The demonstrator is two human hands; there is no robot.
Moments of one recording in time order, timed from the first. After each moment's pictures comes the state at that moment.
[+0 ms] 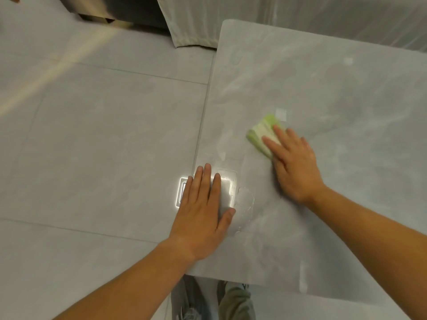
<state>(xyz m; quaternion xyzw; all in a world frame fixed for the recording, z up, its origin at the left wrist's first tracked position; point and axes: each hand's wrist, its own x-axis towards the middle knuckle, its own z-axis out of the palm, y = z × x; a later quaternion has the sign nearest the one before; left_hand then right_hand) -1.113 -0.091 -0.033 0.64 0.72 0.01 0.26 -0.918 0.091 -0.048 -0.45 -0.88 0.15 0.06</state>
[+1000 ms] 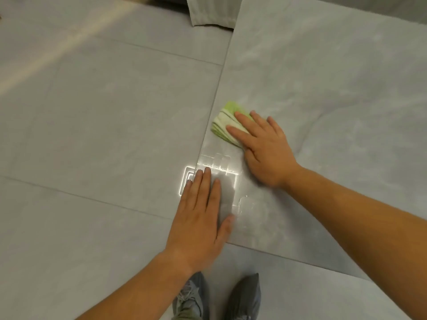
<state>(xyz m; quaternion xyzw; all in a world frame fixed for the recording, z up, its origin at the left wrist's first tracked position) -1.082 -0.180 -0.043 0.63 0.75 0.04 0.18 -0.973 0.033 -0.044 -0.31 -0.93 0.16 0.03</state>
